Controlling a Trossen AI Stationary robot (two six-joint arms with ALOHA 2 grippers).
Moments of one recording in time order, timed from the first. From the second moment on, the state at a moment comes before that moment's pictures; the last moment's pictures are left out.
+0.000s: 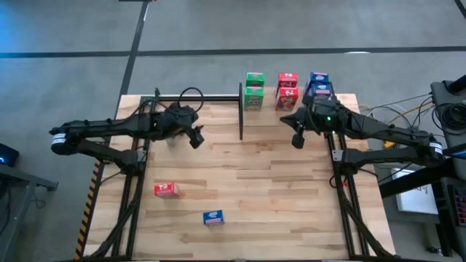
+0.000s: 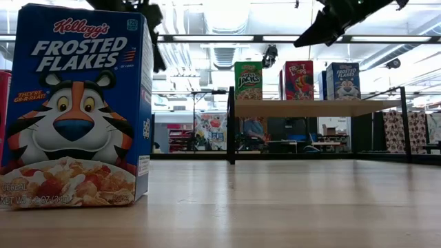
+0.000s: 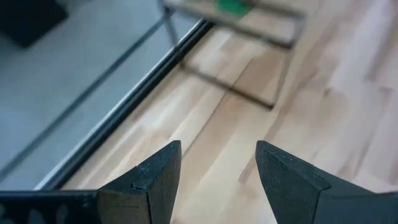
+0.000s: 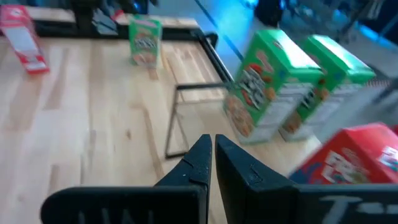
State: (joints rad) left arm 0.17 1.15 0.99 -0.61 -0.45 -0.23; right arm -0.31 0.88 0.83 -0.34 0.04 -0.20
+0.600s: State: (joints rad) left arm 0.40 1.16 1.00 -1.13 -0.32 -0.54; right arm -0.14 0.85 0.61 -0.06 0.04 -0.12
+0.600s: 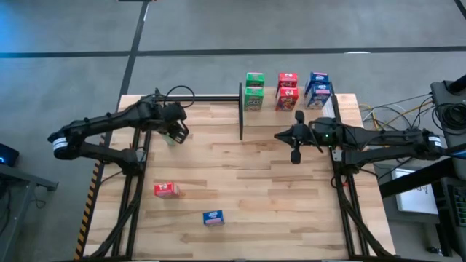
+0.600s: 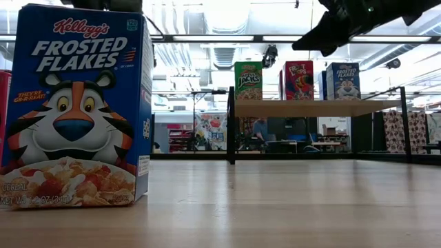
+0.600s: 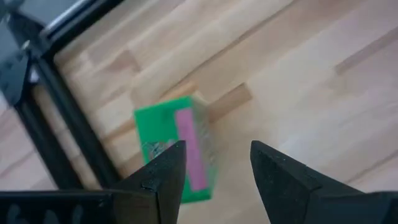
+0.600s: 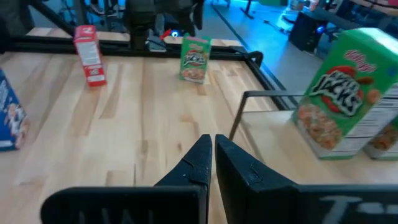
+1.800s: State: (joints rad) left arm 0.54 1.16 0.96 -1.12 -0.28 -0.49; right arm -0.12 0.85 0.58 0.00 0.04 -0.21
